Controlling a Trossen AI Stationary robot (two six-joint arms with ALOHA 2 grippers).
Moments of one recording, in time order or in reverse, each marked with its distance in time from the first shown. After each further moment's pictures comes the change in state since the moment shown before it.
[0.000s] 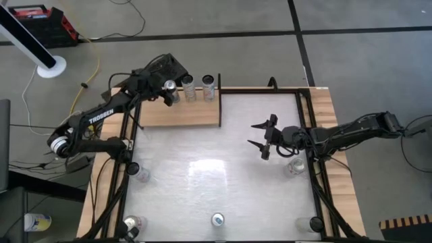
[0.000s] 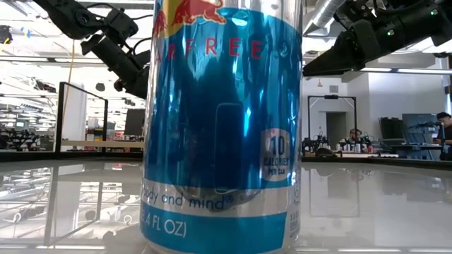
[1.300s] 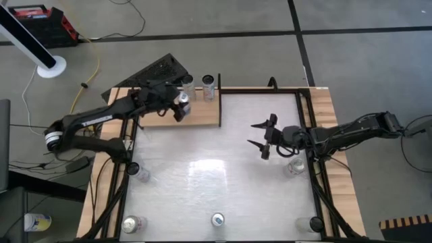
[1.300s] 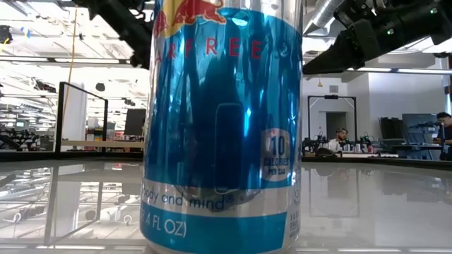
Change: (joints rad) left arm -0.427 -0.041 0.165 -0.247 -0.239 -0.083; right arm 0.000 0.000 0.008 -0.011 0.000 -0.024
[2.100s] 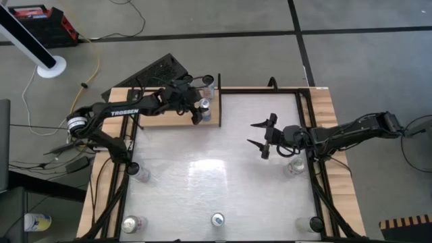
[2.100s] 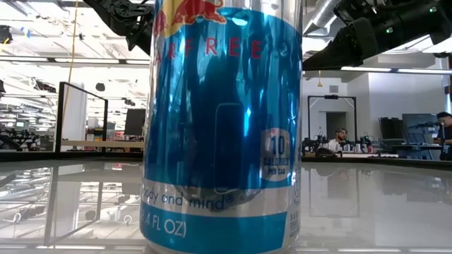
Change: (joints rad) left arm -0.007 0.346 0.073 0.264 0.235 0.042; right arm 0.000 0.000 0.000 0.035 0.001 -0.046
